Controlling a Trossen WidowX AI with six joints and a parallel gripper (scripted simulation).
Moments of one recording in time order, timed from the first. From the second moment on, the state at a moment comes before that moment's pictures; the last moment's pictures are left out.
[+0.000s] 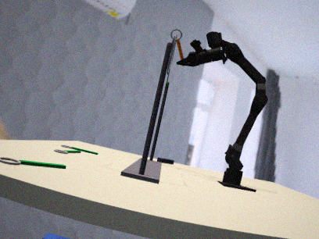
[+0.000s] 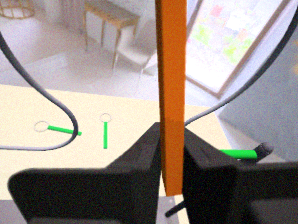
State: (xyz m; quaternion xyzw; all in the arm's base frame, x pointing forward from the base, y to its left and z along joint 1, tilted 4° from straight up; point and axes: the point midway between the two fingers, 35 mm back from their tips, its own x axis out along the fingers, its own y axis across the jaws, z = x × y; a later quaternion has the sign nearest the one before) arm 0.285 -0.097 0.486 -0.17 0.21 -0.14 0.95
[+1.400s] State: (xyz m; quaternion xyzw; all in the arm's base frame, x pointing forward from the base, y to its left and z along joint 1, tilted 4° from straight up) arm 0.284 -0.111 0.495 -0.41 0.18 -0.18 0.87
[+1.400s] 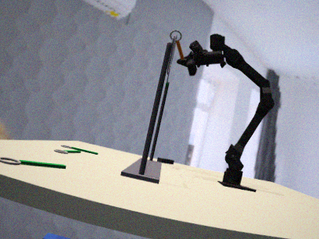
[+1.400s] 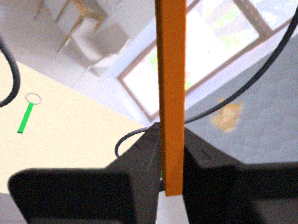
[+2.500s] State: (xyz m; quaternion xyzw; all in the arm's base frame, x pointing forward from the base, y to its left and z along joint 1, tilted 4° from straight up) arm 0.283 -0.118 0.507 -0.59 0.16 -0.21 0.77
